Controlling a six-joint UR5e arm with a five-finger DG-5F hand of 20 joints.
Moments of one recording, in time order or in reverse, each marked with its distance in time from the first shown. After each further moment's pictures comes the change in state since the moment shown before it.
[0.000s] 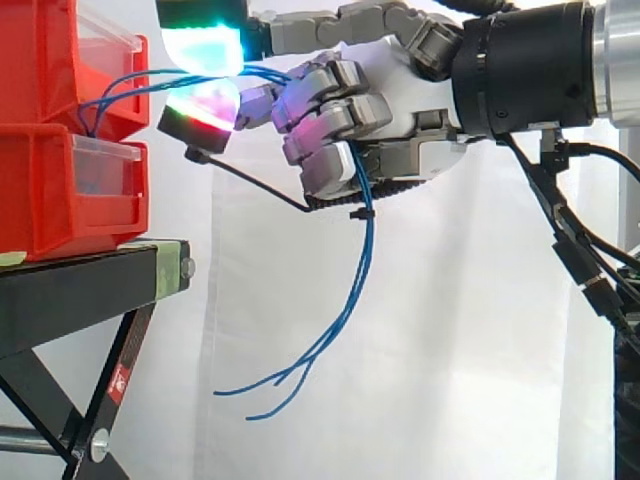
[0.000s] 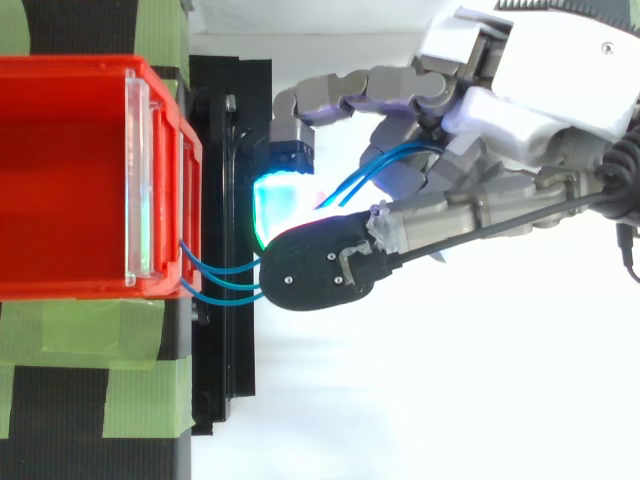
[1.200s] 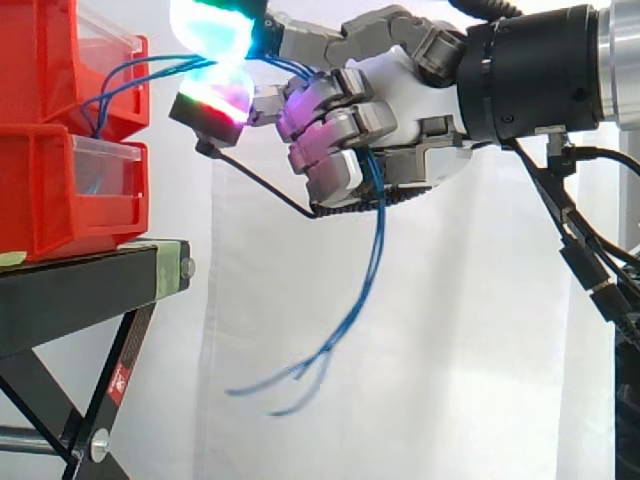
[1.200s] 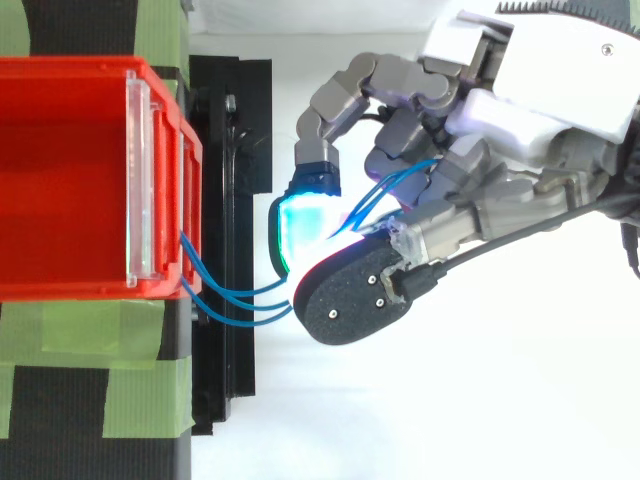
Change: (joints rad) arm 0.000 0.001 0.000 -0.029 -0.003 0.018
